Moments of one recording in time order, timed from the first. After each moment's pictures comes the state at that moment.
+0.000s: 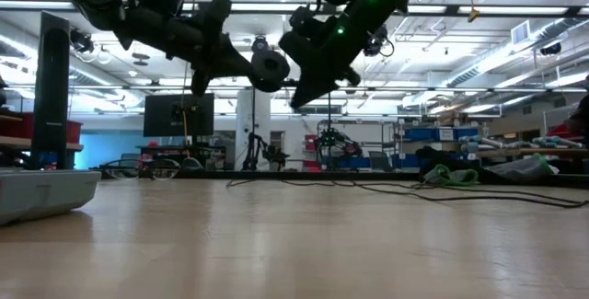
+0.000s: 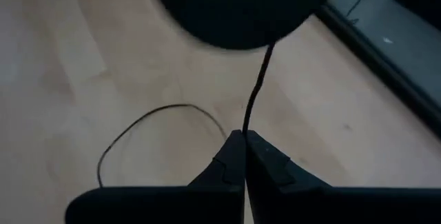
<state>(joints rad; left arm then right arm) 0.42 1.19 0.58 0.35 0.10 -0.38 -0.09 1.78 1.28 -0.26 0.38 0.26</state>
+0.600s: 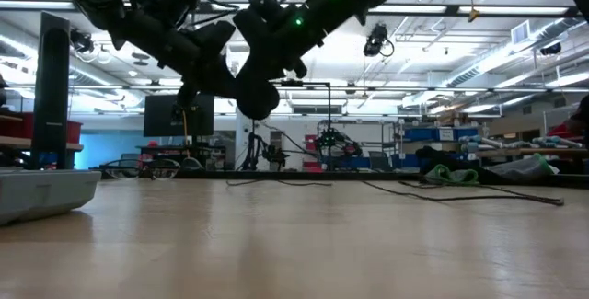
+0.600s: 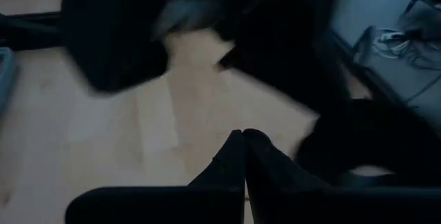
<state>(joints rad) 0.38 1.20 0.58 0.19 -0.07 -0.39 -0.08 1.95 1.46 -0.03 0.23 0.05</state>
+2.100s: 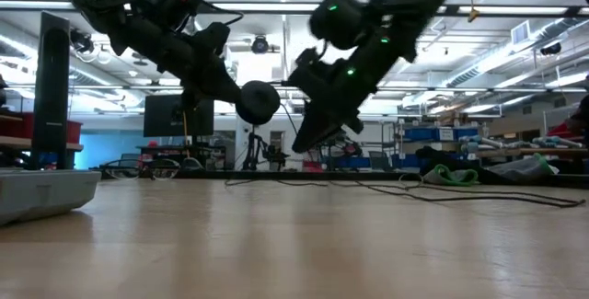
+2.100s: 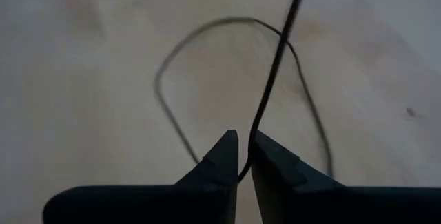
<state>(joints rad) 0.40 1.21 0.57 0.19 0.08 -0.34 -0.13 1.85 1.11 -0.06 0.12 0.31</state>
